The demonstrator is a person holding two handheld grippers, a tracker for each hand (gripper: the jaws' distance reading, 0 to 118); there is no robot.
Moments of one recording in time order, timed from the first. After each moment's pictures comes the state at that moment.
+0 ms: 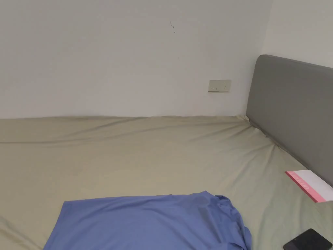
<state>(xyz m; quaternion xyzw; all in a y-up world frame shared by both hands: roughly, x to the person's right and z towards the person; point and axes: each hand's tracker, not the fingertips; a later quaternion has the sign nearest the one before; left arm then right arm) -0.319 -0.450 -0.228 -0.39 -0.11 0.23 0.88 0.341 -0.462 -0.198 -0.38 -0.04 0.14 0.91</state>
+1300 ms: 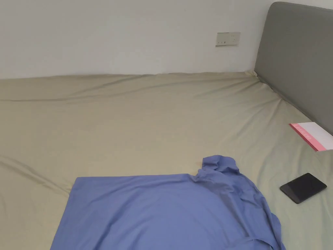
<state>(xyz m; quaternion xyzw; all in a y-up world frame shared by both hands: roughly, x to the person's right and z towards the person) -0.313 -0.488 -0.086 -0.42 -0.03 0.26 0.87 0.350 -0.492 -0.061 -0.45 -0.05 0.05 0.89</state>
